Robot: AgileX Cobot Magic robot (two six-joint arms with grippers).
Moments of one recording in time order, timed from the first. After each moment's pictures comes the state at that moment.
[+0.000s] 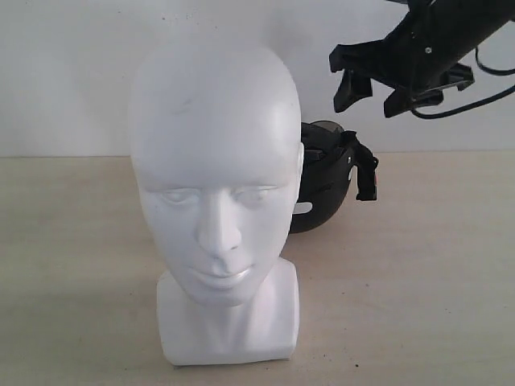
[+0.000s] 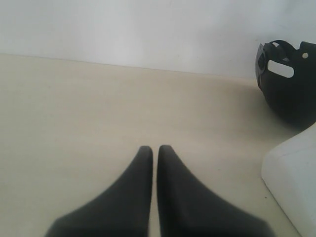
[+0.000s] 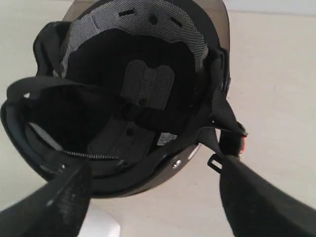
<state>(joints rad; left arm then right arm) -0.01 0.00 0.00 -0.07 0.30 -0.04 0.24 1.78 -1.61 0.30 0.84 -0.05</state>
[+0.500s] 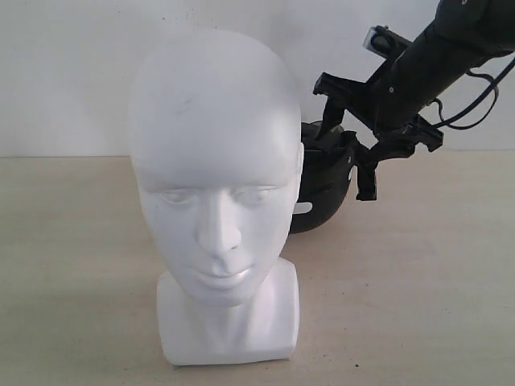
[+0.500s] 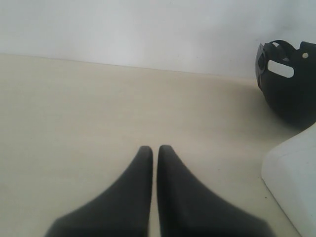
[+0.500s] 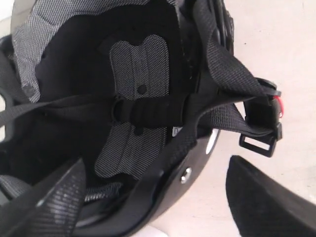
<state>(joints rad) -0.01 0.00 0.00 -0.07 0.30 -0.04 0.24 1.92 -1.61 0.38 0.80 0.25</state>
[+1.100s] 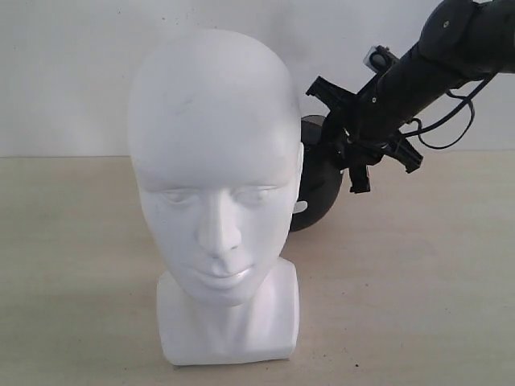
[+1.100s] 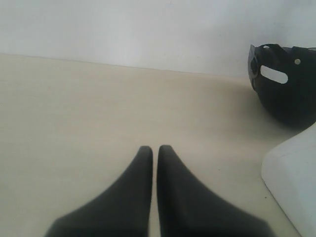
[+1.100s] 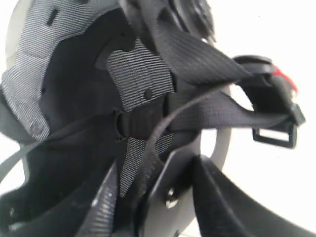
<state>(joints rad) -0.01 0.00 0.00 -0.07 0.30 -0.04 0.25 1.98 -1.61 0.47 0.74 0.40</state>
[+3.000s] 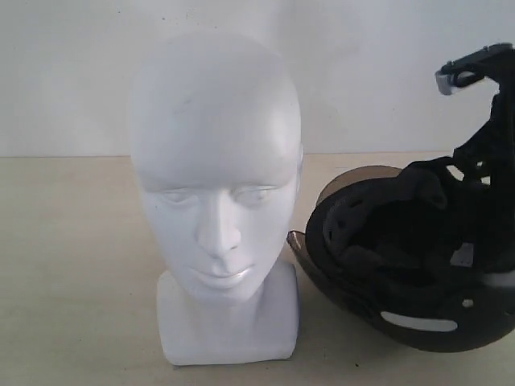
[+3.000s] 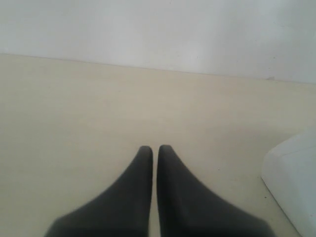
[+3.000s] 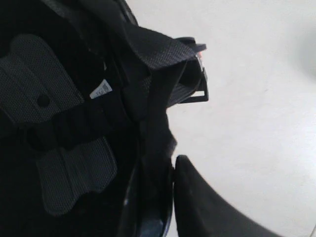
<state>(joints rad) -0.01 0.00 0.00 -0.07 0.30 -0.04 0.13 1.71 -1.47 -0.16 1.22 -0.23</state>
